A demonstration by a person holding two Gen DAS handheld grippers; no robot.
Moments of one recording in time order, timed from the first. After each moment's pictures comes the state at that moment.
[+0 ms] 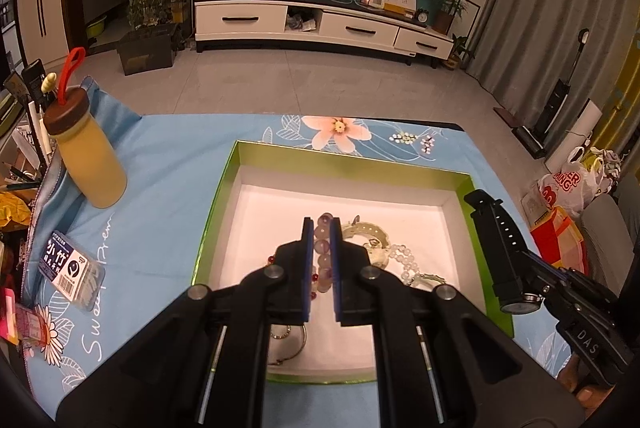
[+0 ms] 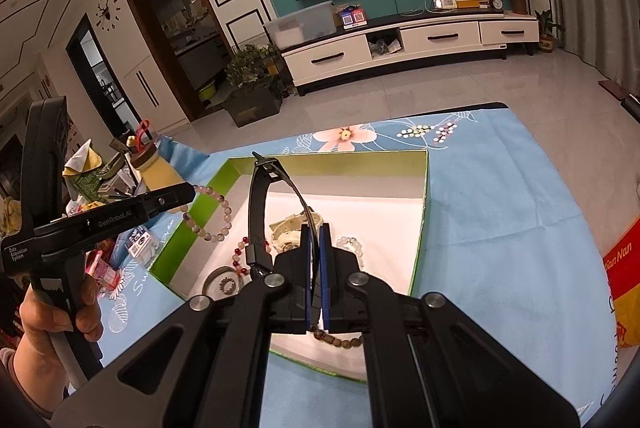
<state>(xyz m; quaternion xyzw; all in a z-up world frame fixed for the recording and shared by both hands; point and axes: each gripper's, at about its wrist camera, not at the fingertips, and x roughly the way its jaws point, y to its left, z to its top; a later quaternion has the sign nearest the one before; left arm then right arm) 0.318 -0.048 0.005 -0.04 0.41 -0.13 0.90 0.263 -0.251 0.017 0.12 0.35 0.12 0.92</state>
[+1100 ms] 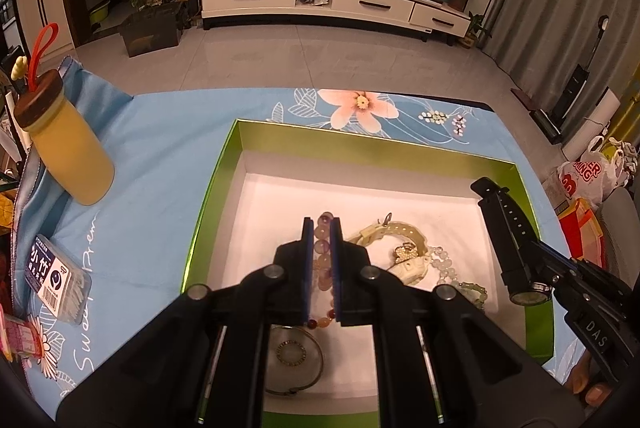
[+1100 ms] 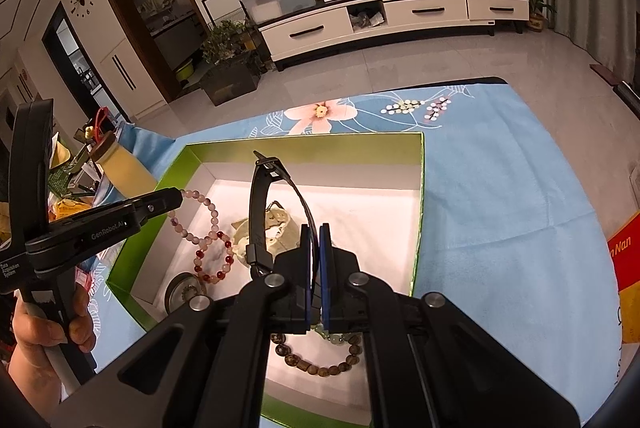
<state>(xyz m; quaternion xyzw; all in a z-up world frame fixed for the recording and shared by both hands) 0.357 -0.054 -0.034 -0.03 0.45 -0.11 0.89 0.312 -0.253 -0.013 0.12 0.40 0.10 0.90</state>
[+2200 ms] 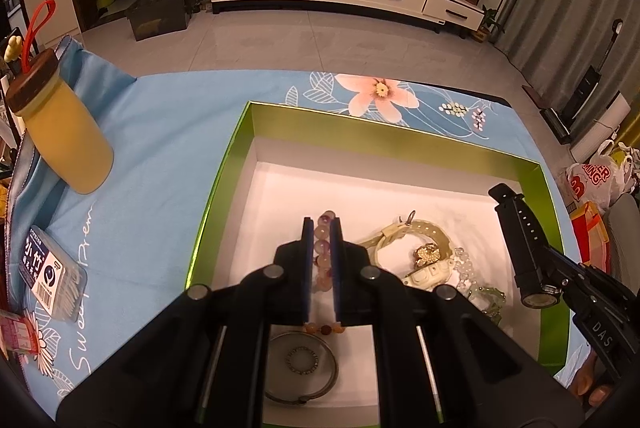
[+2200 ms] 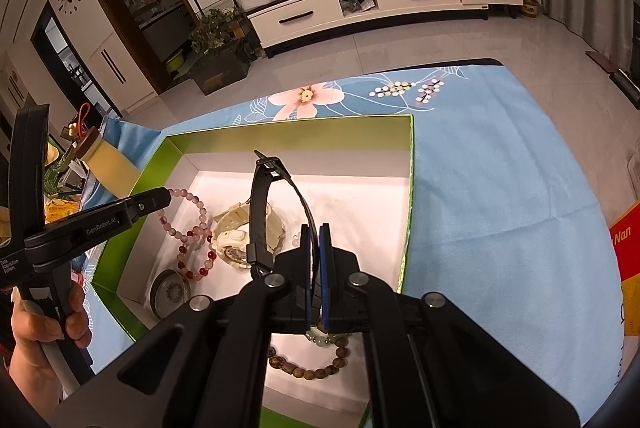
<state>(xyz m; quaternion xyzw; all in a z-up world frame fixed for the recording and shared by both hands) 0.370 -0.049 -0.049 -0.03 0.47 -0.09 0.88 0.323 -0.259 -0.028 0.12 0.43 0.09 0.89</state>
